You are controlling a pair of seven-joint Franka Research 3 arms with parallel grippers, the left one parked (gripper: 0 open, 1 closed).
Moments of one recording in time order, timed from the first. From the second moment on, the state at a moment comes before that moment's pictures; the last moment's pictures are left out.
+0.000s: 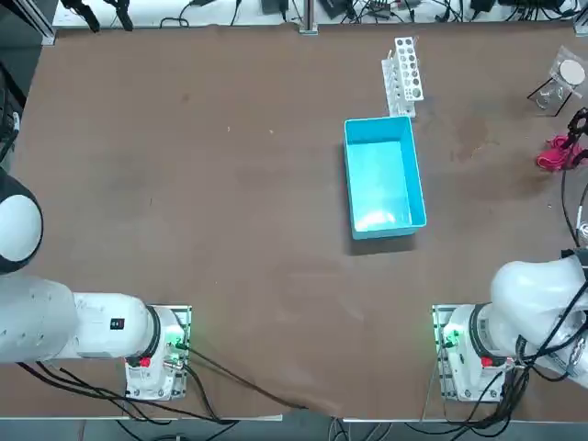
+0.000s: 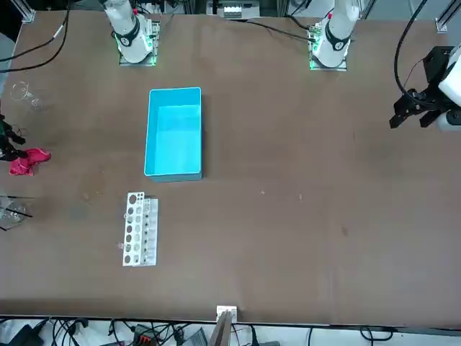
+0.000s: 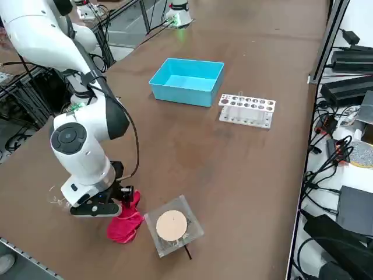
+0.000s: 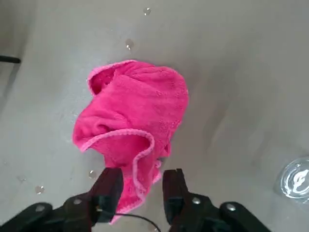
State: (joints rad) arm -0.69 0.56 -0.04 -1.76 -0.04 2.24 0.43
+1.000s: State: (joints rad) arm -0.69 0.53 -0.02 -1.69 -0.04 2.12 0.43
